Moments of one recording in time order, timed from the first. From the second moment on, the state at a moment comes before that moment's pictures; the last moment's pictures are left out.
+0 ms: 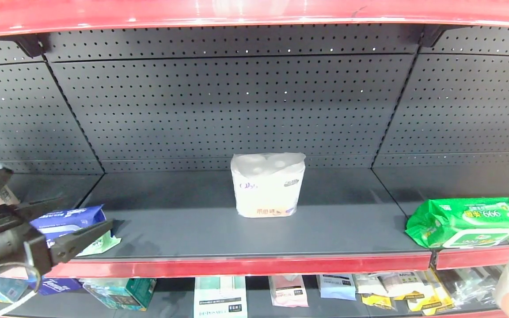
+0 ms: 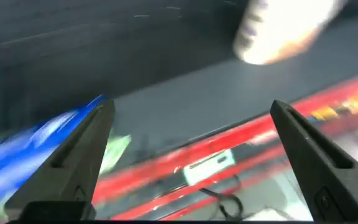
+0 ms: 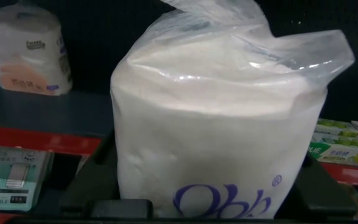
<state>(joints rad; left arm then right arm) 0.09 1.20 -0.41 -0.44 -0.54 0.20 0.15 0.24 -0.25 -0.08 -0.14 -0.21</state>
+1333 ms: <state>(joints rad) -0.20 2.11 -0.95 -0.89 -1.02 0.33 0.13 0.23 -0.25 -0.09 -0.15 -0.22</state>
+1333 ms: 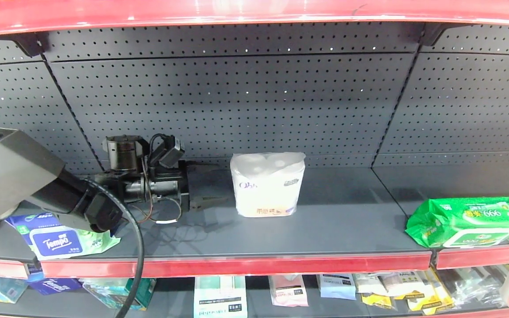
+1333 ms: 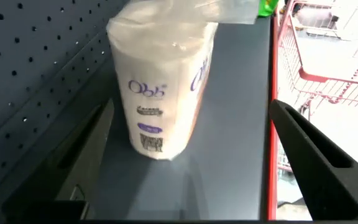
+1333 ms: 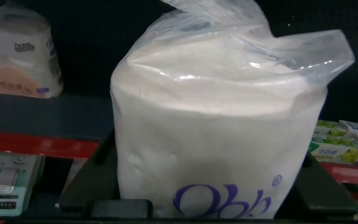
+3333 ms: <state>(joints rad) -0.32 2.35 -1.31 -0.89 -0.98 0.27 0.11 0.21 -0.23 -0.08 -0.15 -0.23</state>
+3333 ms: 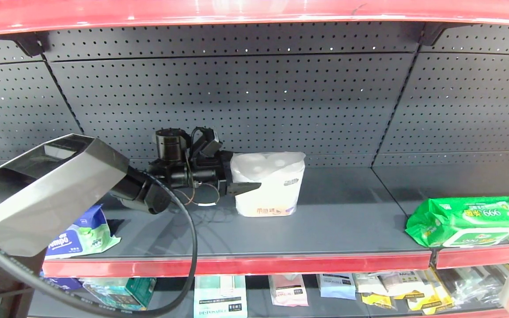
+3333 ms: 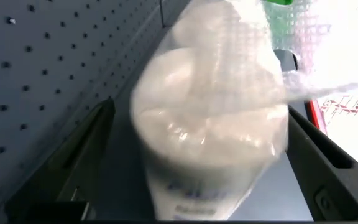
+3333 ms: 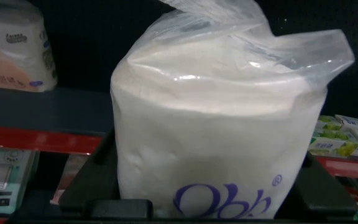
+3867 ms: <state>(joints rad) -0.36 2.37 -1.34 -0.89 -0.96 0.23 0.11 0.21 -0.23 -0.08 -0.15 -0.23</state>
